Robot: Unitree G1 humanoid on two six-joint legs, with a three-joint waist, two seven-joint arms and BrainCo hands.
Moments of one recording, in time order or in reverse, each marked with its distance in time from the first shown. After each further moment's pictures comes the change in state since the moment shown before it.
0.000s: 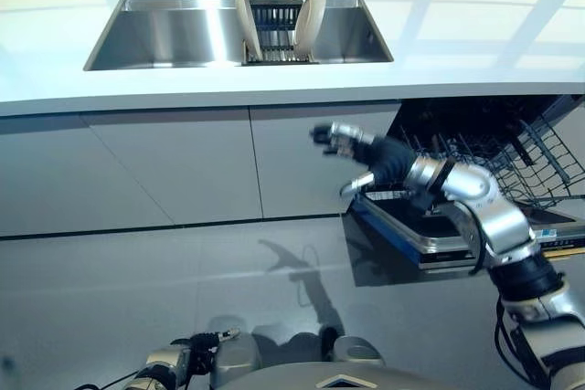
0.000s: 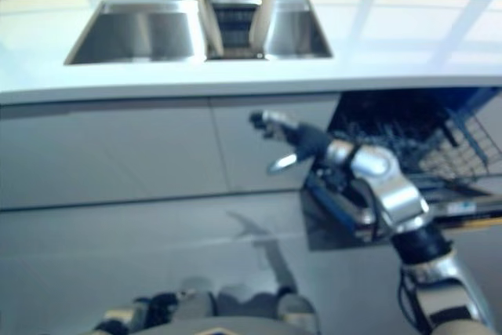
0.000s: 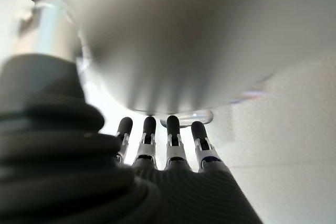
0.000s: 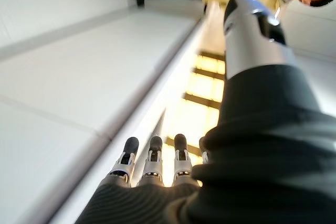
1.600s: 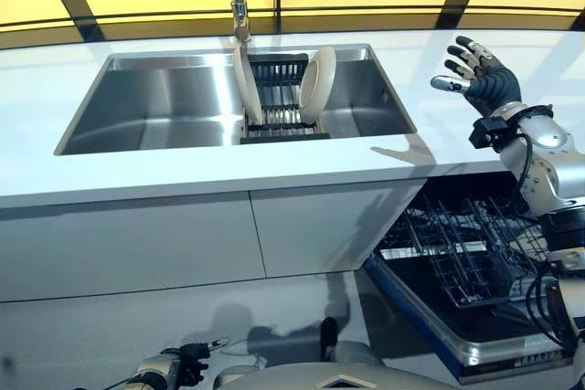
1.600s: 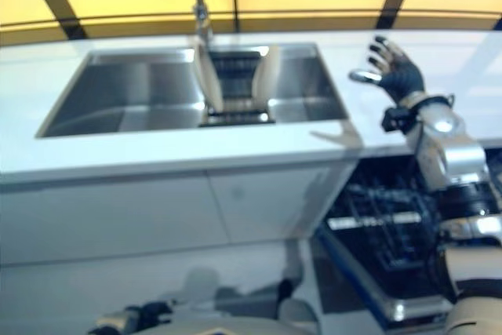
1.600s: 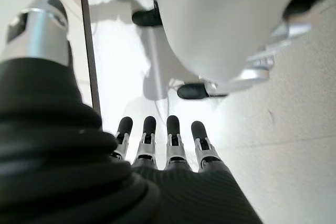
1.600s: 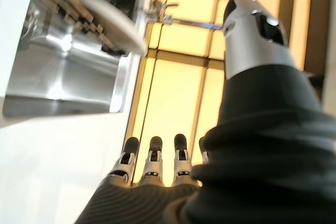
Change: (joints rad) left arm 0.018 0.006 -0.003 0.044 0.092 -0.025 -0.037; right arm -0.130 -0.187 -0.123 0.398 0.241 0.086 -0.391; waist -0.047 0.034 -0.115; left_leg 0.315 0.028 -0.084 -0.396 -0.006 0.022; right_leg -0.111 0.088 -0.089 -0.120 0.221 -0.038
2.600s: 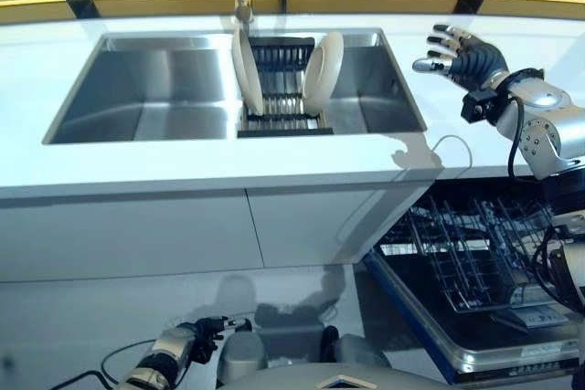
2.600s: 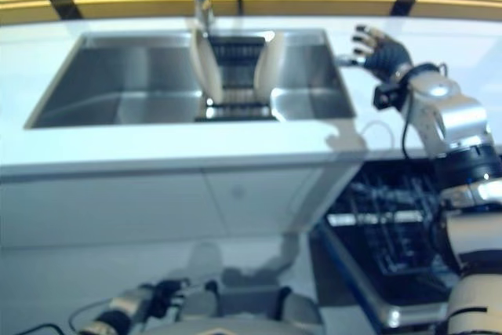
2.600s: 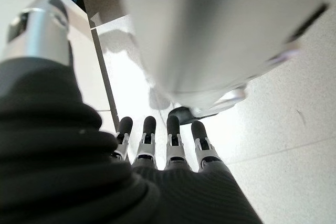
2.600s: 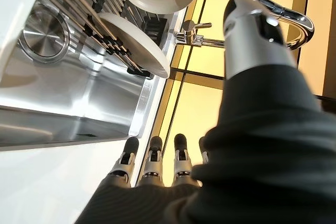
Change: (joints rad) left arm -0.040 0.028 -0.086 -0.098 0.025 0.011 -0.005; right arm -0.230 -0.008 0.160 0.091 0.018 0.187 0.044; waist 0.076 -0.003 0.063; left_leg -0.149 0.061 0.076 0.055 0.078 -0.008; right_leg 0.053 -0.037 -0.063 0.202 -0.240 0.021
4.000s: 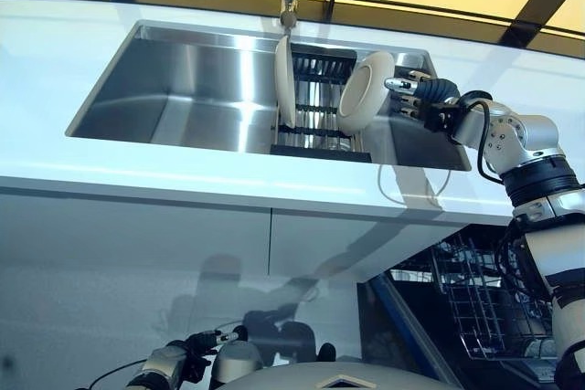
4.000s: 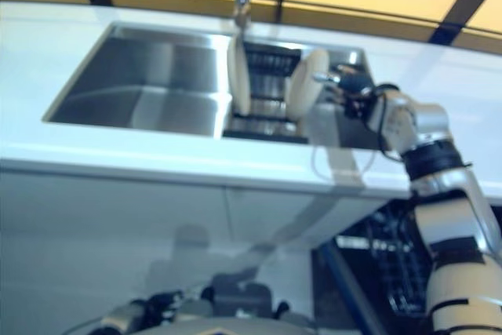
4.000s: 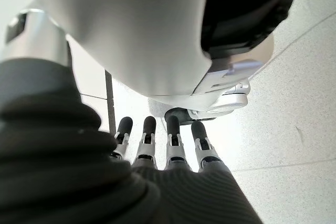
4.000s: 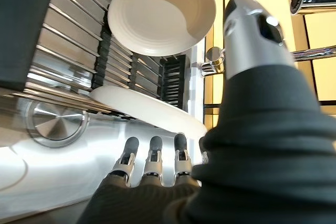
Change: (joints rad) left arm 0.077 0.012 0.010 0.023 -0.012 -0.097 0.000; right arm -0.045 0.161 0.035 0.183 0.217 0.147 -0.097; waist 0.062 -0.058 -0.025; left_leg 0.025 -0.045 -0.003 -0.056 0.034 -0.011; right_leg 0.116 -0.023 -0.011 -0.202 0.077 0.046
